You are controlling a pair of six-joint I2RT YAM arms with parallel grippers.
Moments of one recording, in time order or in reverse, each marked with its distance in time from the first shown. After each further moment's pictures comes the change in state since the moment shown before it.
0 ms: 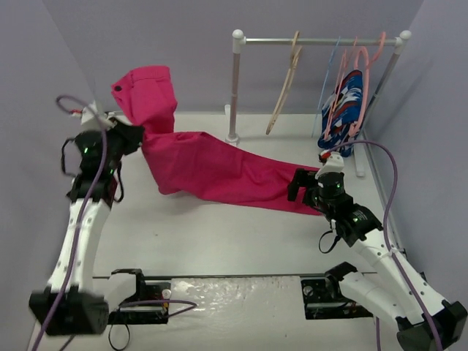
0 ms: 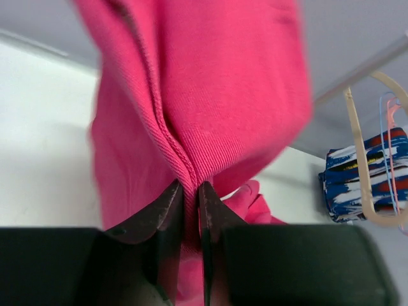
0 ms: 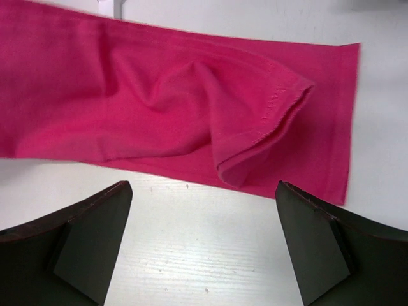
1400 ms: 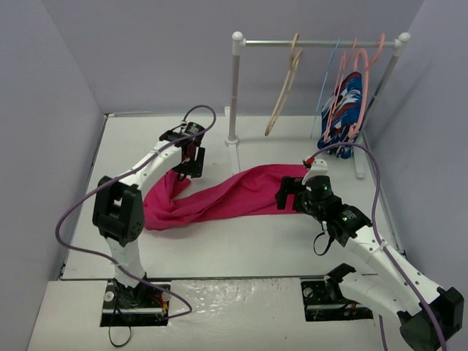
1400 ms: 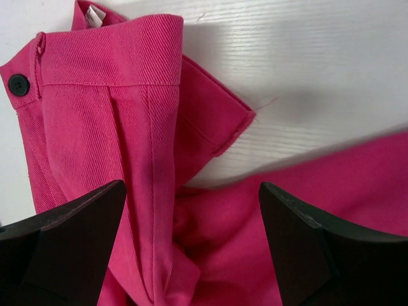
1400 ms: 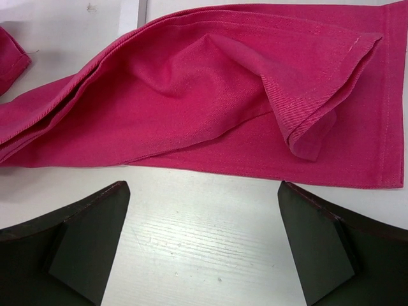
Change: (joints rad) left arm -0.463 0.824 0.563 -0.818 -0.535 0.279; right arm 0.081 0.067 -0.034 0.040 -0.056 0.000
